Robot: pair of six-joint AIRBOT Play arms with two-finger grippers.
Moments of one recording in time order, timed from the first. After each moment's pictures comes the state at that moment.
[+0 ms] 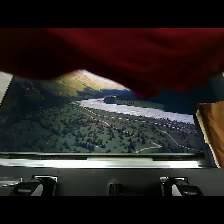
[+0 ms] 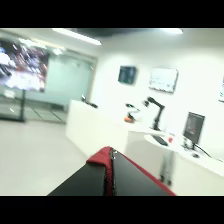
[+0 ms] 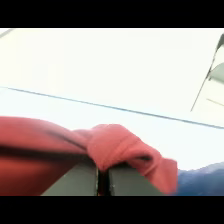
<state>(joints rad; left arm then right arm) -0.02 -0.69 1.72 0.99 -0.66 -1.48 -0.13 -0.78 1.78 -1.19 1.19 1.32</state>
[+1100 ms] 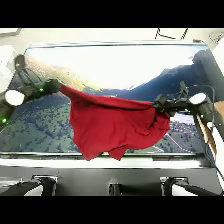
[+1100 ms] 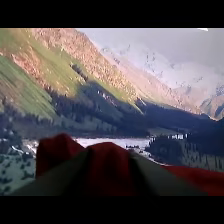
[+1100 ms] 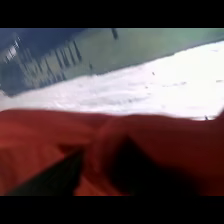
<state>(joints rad) -0.08 -1.21 1.08 1.15 -0.58 -1.61 -0.14 -1.38 1.02 -0.82 0.91 1.55</state>
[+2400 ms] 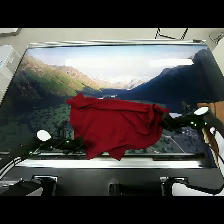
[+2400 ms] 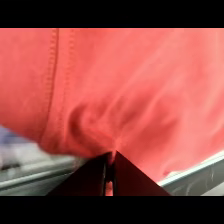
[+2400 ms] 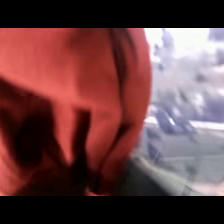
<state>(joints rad) -0.25 -1.13 0.44 0.69 -0.89 -1.55 -0.29 -1.44 0.86 -0.96 1.06 1.45</state>
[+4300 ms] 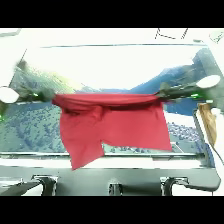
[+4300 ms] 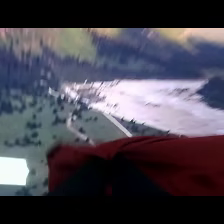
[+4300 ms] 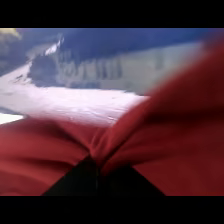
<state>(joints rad) 0.00 -1.25 1.12 1.33 -0.86 -1.63 -0.13 -1.52 1.29 -0.80 1.11 1.45</state>
